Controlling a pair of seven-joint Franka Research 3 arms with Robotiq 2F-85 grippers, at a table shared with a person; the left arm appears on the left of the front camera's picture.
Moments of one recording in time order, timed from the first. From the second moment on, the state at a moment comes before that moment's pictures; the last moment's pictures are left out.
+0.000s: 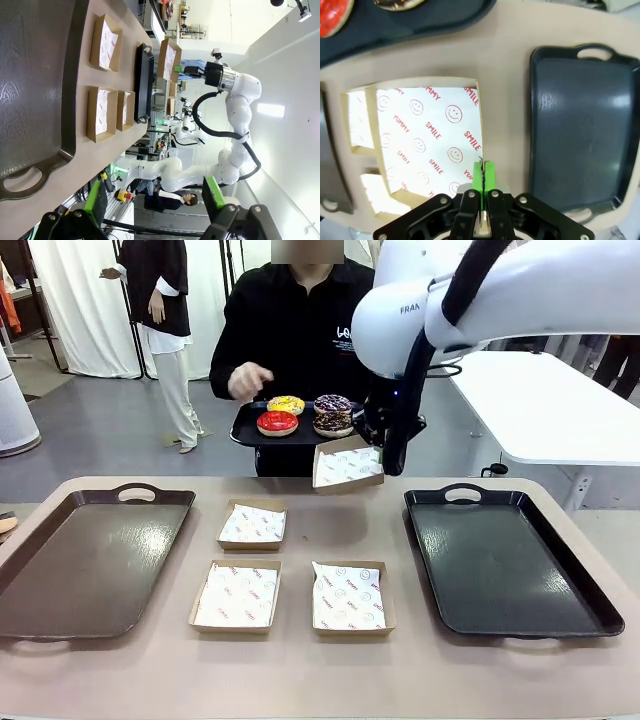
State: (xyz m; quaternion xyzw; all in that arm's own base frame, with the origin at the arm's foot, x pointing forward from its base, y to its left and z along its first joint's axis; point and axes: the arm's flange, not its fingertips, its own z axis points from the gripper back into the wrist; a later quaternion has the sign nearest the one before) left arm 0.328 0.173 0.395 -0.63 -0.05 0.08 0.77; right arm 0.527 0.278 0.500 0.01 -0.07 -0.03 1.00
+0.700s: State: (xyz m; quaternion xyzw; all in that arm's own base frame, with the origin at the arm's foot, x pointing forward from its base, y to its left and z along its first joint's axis) left arm 0.328 0.174 0.395 -0.63 -0.05 0.08 0.77; right arm 0.543 0.283 0.505 0.01 -0.07 -0.02 1.00
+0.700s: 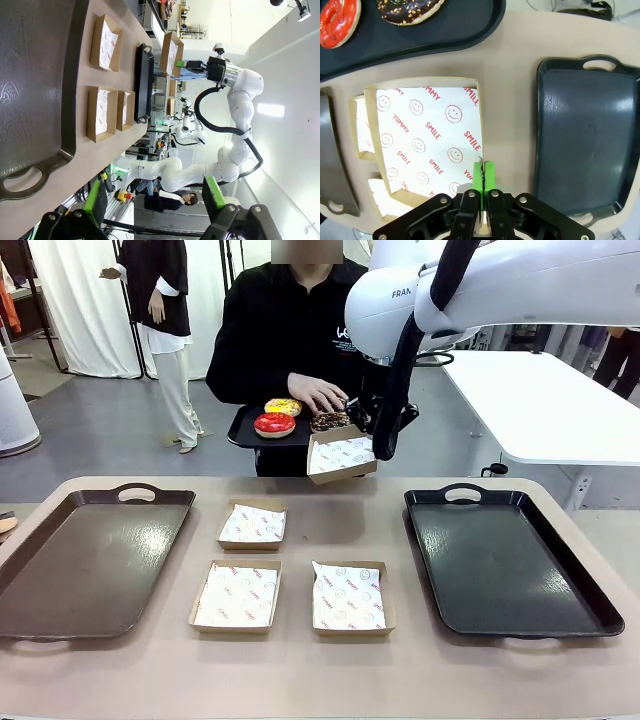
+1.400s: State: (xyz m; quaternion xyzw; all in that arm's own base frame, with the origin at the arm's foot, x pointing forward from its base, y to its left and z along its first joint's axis) left arm 0.328 0.174 0.395 -0.63 -0.05 0.08 0.77; right arm 0.543 0.283 0.505 0.01 -0.07 -0.02 1.00
